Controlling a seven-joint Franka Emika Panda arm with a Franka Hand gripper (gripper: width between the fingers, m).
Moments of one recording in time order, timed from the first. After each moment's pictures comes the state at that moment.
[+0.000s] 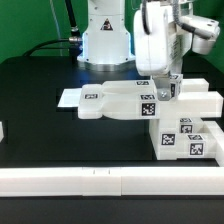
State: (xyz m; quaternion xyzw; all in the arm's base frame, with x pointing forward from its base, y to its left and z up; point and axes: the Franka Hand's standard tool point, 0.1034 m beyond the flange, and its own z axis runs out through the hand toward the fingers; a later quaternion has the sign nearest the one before) arm 0.591 0.064 0.106 -0.58 0.81 0.02 0.08
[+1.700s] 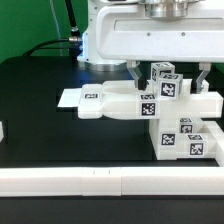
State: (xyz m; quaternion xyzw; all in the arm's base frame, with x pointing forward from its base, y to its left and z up) arm 0.598 0.056 0.109 -0.98 0.21 -0.01 0.03
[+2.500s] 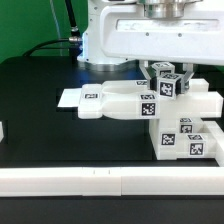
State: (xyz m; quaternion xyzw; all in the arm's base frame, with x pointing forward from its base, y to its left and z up) arm 0.597 0.056 0.109 -0.94 0.33 -0.01 0.03
